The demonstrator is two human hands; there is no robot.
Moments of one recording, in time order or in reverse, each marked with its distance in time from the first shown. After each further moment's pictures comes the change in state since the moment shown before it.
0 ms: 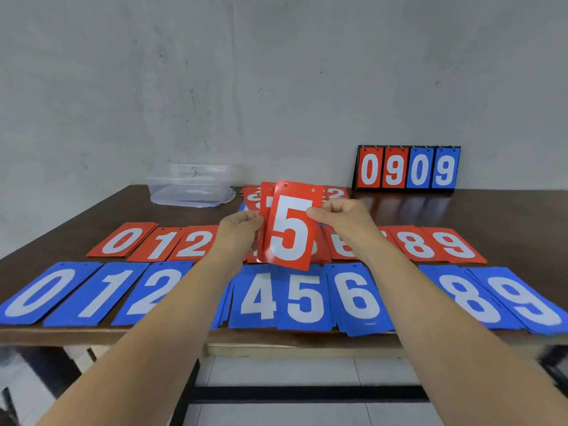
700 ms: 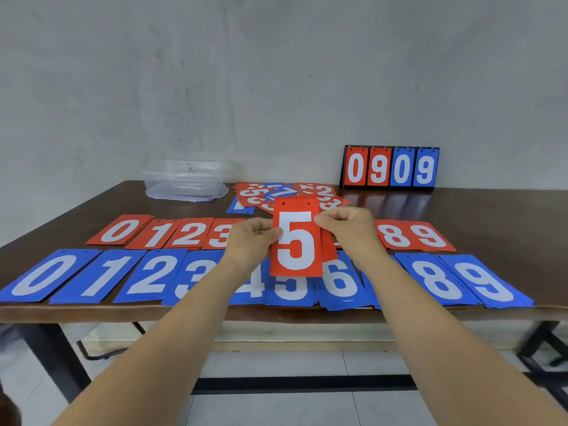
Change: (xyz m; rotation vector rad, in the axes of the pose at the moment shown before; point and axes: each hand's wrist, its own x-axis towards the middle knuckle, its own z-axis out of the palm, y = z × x) left_hand -0.057 -0.004 0.027 0.078 -0.073 0.071; right_hand -0.047 0.010 -0.021 -0.022 0.130 -0.023
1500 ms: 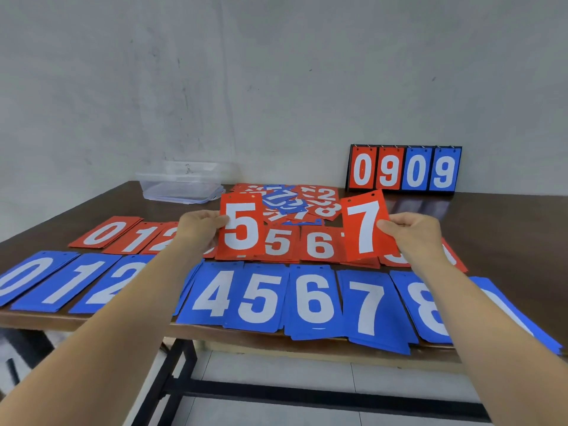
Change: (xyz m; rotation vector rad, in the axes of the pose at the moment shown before) left_hand 0.066 0.002 -0.011 -0.055 0.301 -0.182; right_hand 0.069 0.053 -0.117 -0.138 0.228 0.098
